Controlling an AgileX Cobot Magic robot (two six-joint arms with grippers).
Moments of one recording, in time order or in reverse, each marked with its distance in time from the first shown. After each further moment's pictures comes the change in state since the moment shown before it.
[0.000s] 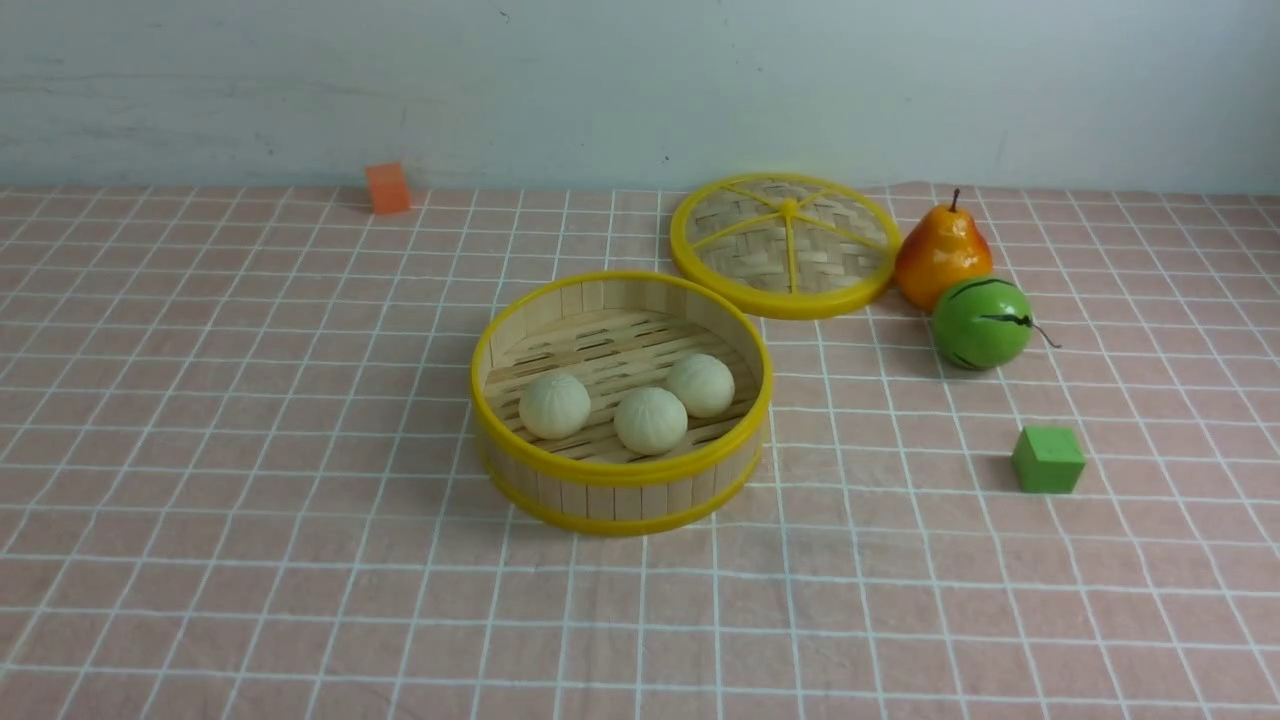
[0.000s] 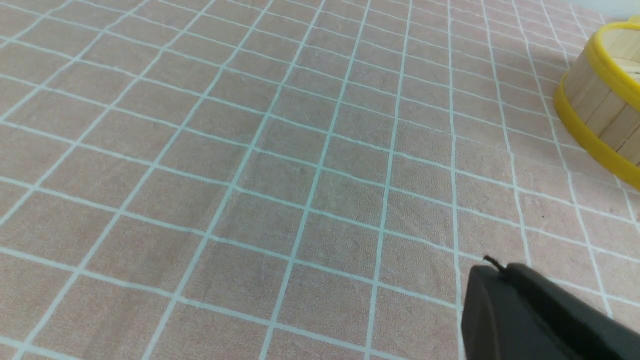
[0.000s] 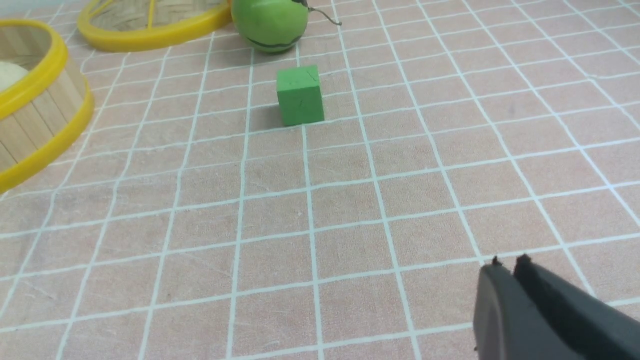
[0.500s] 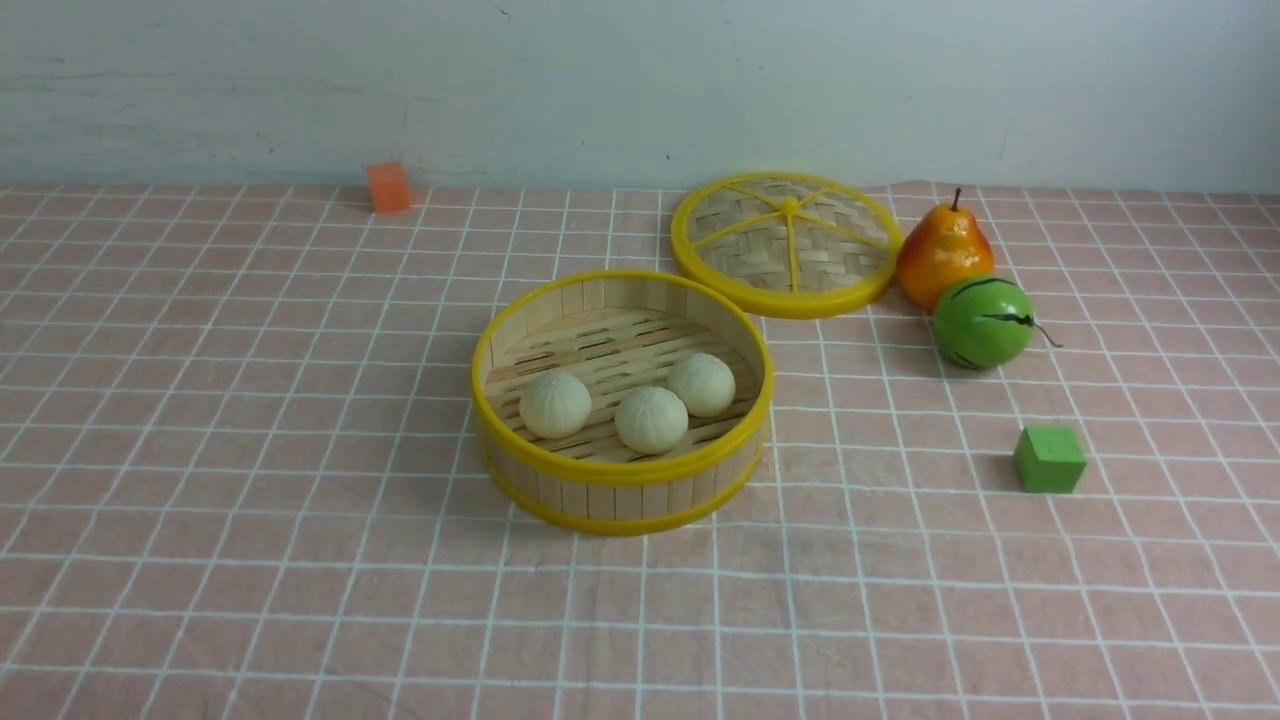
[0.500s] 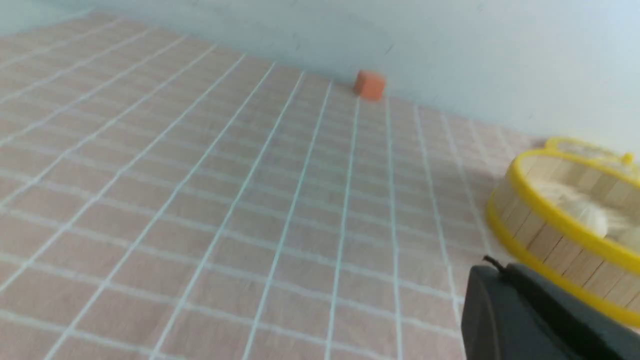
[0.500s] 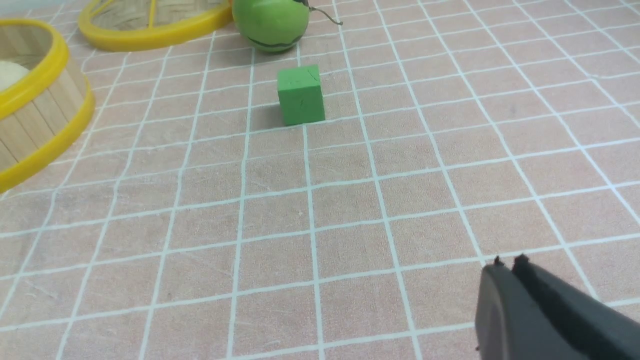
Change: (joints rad) right arm 0.000 0.001 0.000 0.000 0.000 0.000; left arm -0.003 0.000 -0.012 -0.044 -0.153 -0.001
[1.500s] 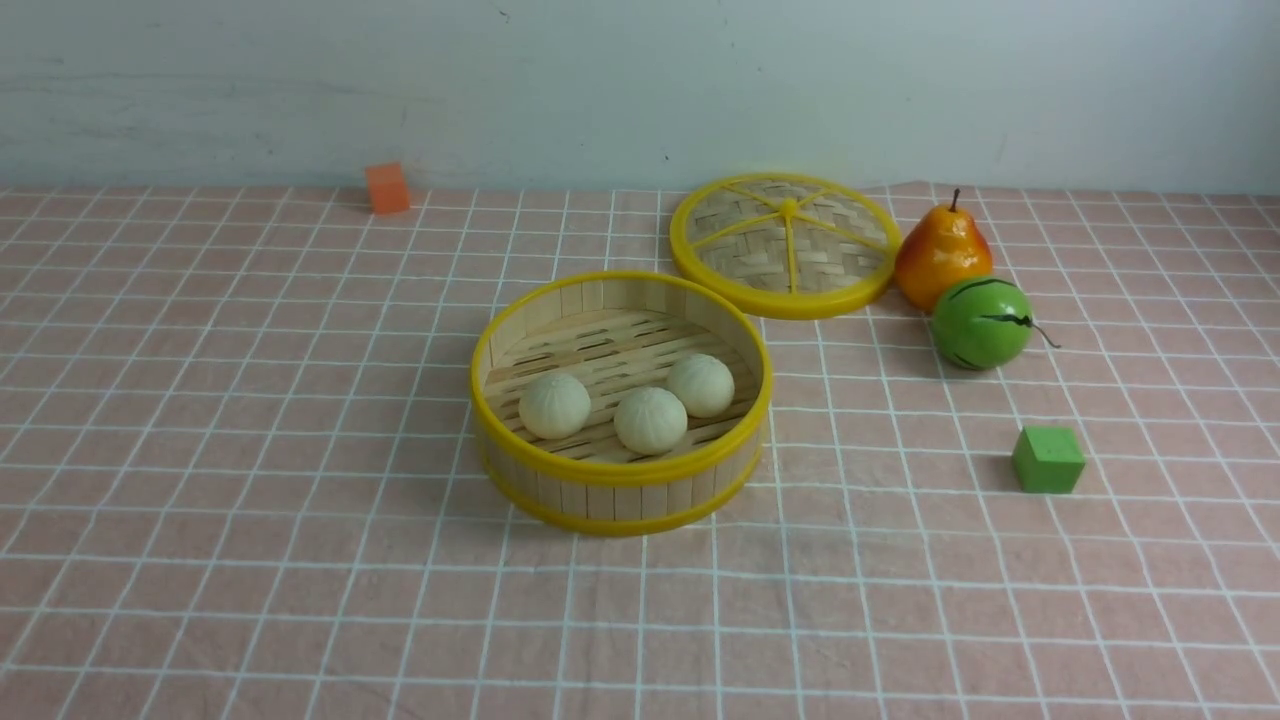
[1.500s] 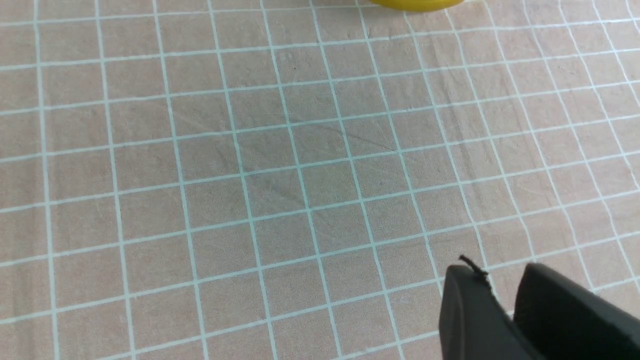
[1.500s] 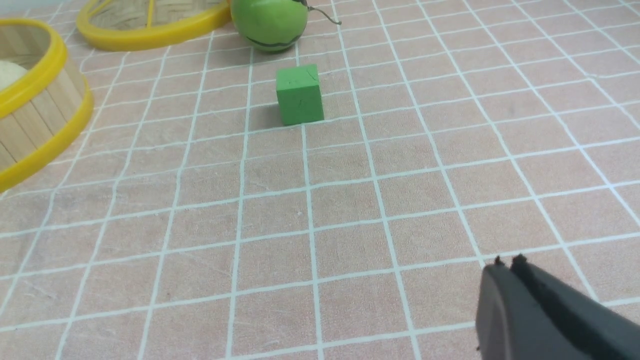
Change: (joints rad) right arm 0.000 0.000 0.000 0.000 0.000 0.000; left arm -0.505 0.477 -0.881 0.007 1.010 0.000
